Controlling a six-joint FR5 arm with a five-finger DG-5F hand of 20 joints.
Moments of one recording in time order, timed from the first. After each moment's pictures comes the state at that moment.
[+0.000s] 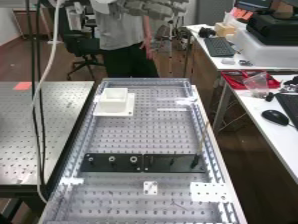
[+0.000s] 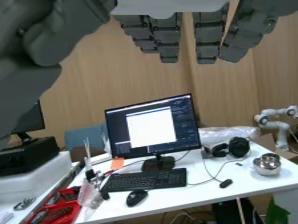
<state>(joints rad) 1.56 -1.60 -1.65 -3.04 -1.57 -0.58</state>
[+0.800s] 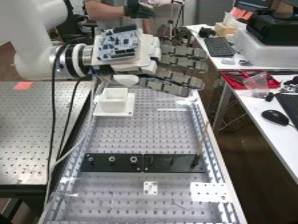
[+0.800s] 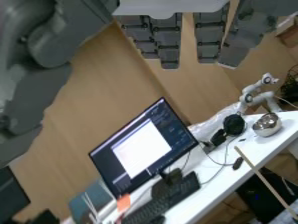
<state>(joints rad) 1.50 -1.81 -1.84 -2.50 -1.46 -0.13</state>
